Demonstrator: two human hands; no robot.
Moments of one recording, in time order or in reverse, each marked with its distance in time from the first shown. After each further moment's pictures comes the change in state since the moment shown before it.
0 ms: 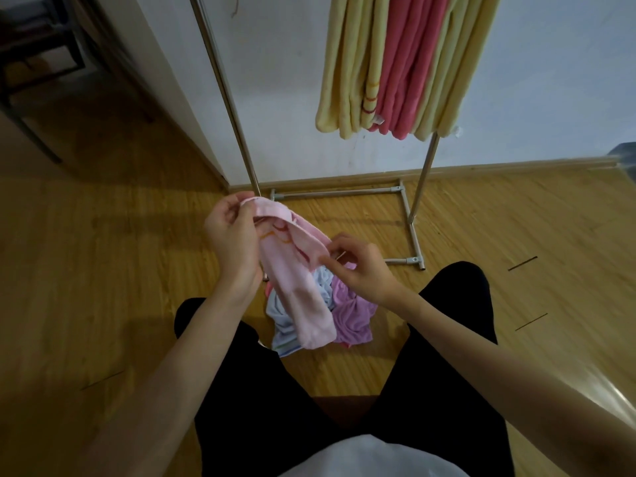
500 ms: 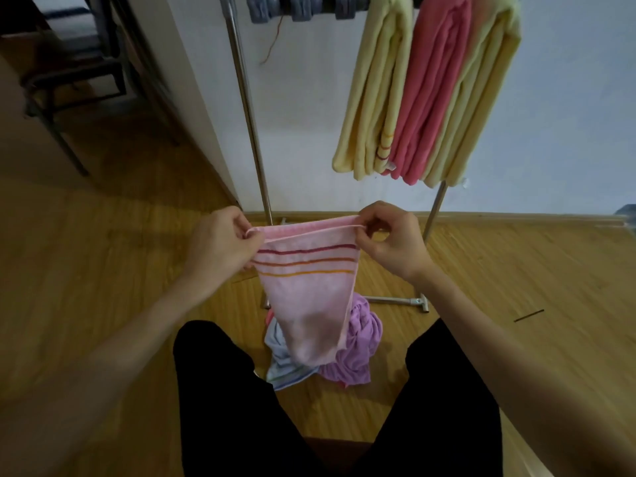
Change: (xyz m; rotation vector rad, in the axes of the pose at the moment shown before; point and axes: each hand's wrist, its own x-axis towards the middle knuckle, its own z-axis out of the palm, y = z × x) left_hand 0.034 0.040 -0.037 0.994 -0.292 0.449; right_hand 0.066 -0.037 -0.066 -0.126 0.195 -0.114
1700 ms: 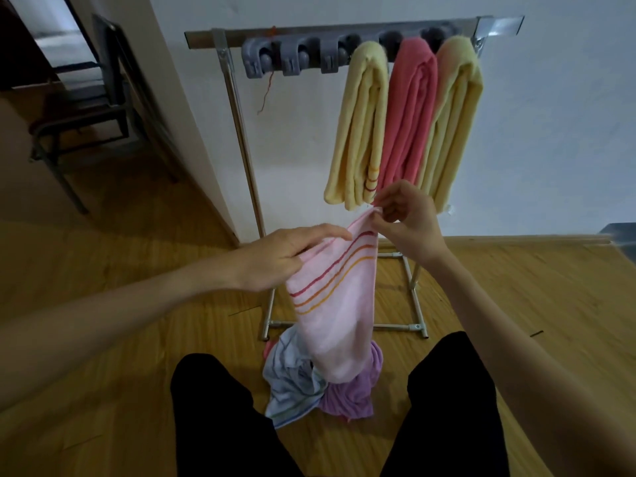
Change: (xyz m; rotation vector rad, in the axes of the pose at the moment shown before) left_hand 0.022 0.075 -0.012 -0.147 -0.754 0.526; right_hand 0.040 -0.024 -0.046 0.112 0.156 0.039
